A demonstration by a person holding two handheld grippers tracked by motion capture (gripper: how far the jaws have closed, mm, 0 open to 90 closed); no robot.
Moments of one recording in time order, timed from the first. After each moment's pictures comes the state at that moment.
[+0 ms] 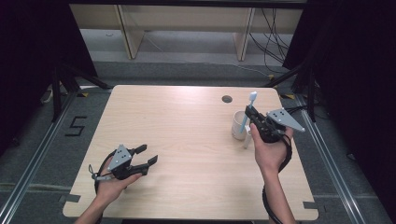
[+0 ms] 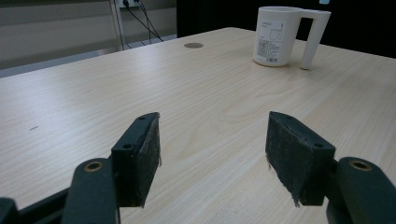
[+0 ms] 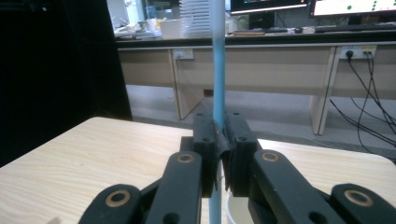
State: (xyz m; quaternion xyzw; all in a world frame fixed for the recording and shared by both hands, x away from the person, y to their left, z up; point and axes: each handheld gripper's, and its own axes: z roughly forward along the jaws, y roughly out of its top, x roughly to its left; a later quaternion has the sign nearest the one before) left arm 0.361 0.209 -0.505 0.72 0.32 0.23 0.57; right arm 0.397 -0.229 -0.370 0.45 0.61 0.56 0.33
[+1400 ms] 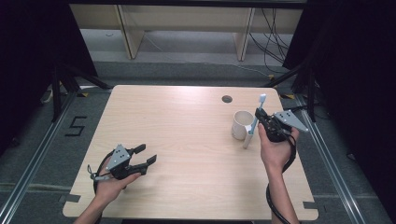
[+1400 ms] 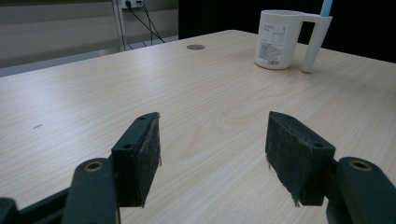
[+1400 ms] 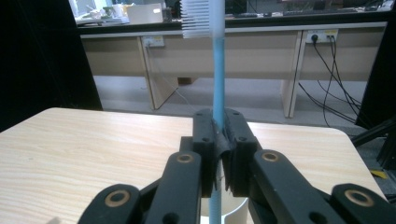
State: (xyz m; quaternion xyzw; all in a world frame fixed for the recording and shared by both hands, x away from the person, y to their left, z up) left arm 0.361 0.212 -0.505 0.72 0.33 0.23 0.57; right arm 0.413 -0.255 -0.396 0.50 0.60 0.52 0.35
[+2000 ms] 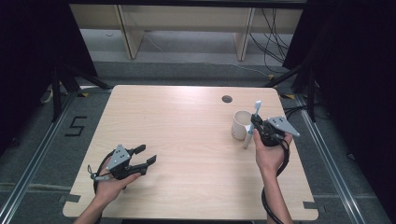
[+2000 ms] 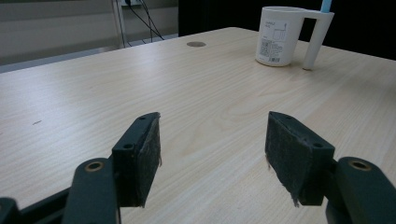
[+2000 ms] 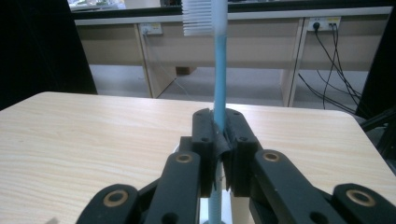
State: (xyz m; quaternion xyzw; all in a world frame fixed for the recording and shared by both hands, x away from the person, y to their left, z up) left arm 0.362 0.213 -0.507 0.72 0.33 0.23 0.57; right arm 0.418 -0.250 -0.424 0.49 0.61 0.51 0.35
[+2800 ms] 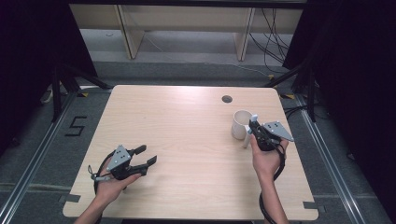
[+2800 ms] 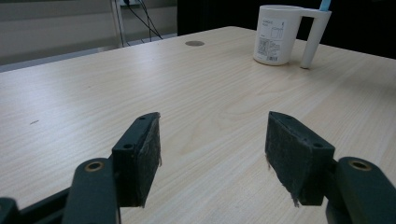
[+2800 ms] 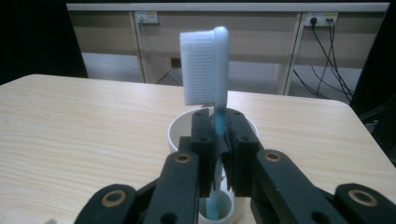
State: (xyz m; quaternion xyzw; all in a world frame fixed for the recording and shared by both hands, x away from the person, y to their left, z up) left arm 0.362 0.210 -0.510 0.72 0.32 0.23 0.58; right arm 0.414 -0.246 -0.443 0.50 0.62 0.49 0.36
